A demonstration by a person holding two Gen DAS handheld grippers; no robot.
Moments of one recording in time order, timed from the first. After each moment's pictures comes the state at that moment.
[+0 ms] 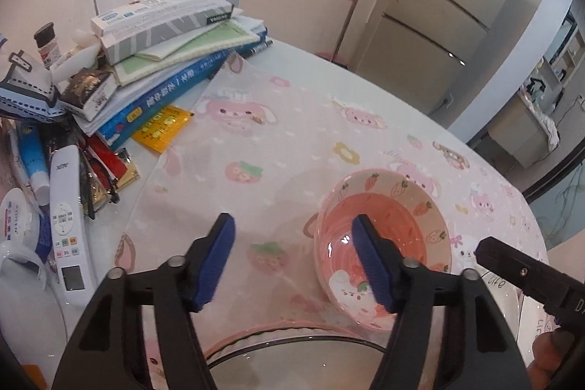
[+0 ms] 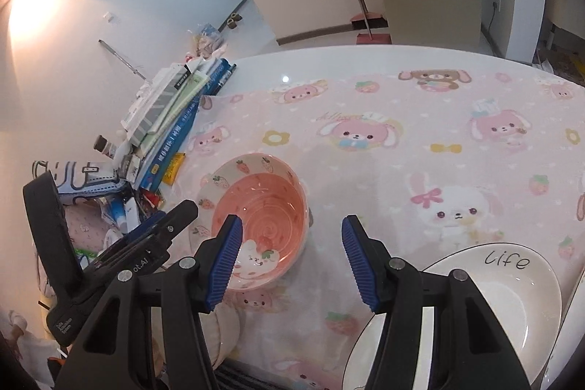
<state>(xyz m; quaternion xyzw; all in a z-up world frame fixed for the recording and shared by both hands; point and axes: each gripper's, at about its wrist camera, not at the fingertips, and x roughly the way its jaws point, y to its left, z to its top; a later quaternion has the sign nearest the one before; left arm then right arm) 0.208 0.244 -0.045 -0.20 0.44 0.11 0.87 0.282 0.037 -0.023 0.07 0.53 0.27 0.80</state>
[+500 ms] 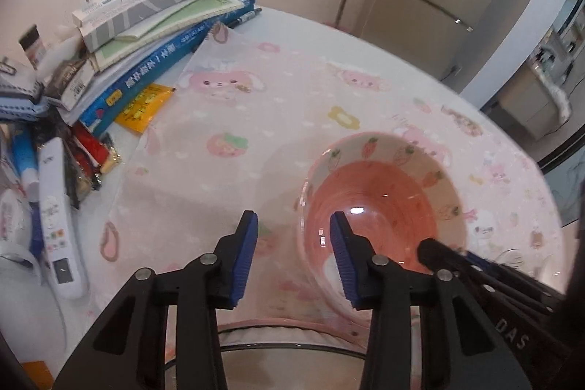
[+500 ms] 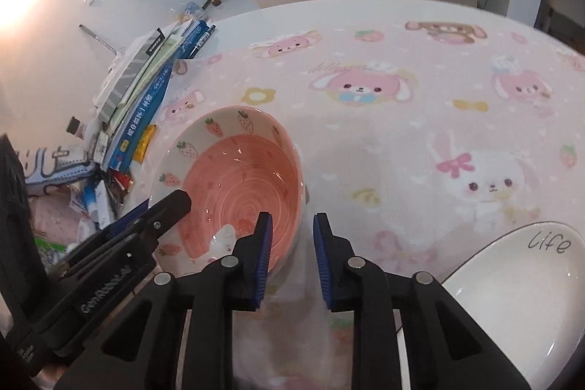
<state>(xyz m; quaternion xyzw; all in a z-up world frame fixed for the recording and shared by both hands) 0.225 0.224 -0.062 -0.16 0.50 0.12 0.84 0.280 0.067 -0.068 0.05 0.56 0.24 0.79</state>
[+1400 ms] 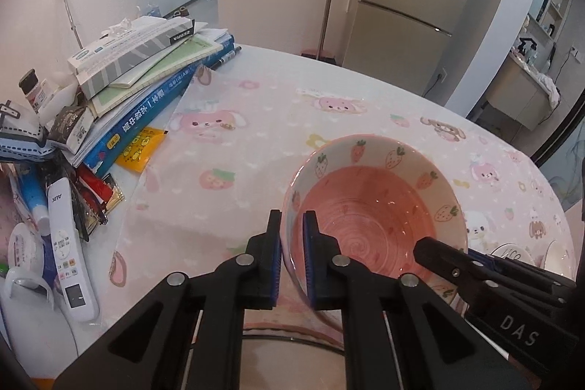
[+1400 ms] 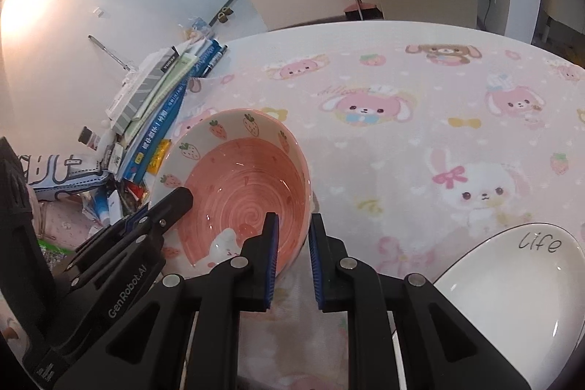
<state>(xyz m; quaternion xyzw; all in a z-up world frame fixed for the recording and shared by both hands) 0.215 0.213 -0.040 -0.12 0.45 0.10 0.88 0.267 0.052 -0.045 0.09 0.54 0.26 0.80</state>
